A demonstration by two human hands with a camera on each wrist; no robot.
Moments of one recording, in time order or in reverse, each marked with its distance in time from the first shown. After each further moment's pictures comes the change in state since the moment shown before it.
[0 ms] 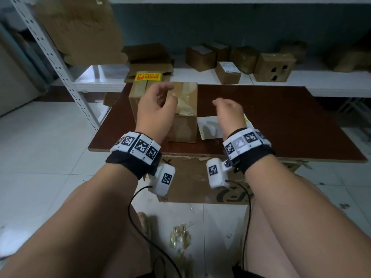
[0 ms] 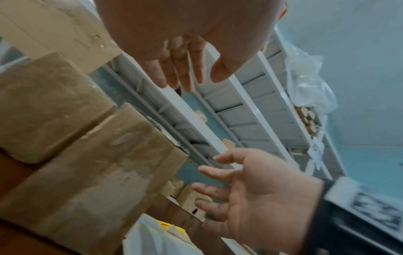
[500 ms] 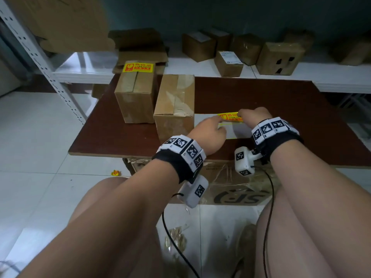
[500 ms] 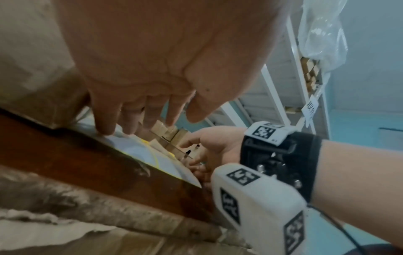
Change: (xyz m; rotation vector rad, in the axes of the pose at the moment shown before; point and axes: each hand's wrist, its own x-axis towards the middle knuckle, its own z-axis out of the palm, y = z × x) left_hand 0.005 -0.035 0.117 0.377 -0.771 -0.208; right_hand 0.093 0.027 -0.054 -0.578 0.054 0.292
